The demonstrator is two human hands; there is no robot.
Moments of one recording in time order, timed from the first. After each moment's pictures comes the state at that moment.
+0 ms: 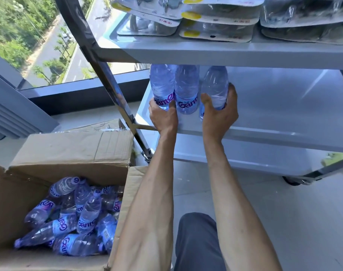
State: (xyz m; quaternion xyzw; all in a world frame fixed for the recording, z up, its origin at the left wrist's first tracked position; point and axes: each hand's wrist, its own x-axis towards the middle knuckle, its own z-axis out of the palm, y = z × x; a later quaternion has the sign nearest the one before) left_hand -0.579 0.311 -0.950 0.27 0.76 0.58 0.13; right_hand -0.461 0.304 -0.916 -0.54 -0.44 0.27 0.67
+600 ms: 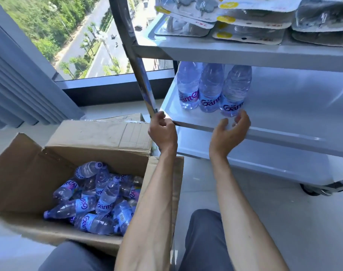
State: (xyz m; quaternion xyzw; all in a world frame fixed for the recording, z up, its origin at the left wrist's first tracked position) left_hand -0.606 0.225 -0.954 0.18 0.73 0.65 0.09; right_hand -0.481 0.263 -0.958 -0.59 -0.43 0.21 0.65
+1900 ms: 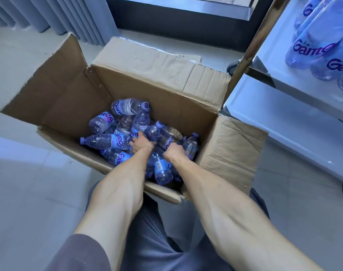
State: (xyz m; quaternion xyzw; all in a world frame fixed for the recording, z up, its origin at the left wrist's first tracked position) left_hand -0.818 -0.020 -1.157 0.06 0.93 0.16 0.33; right_hand -0.714 0.034 -1.127 -0.51 -0.74 0.38 -0.22
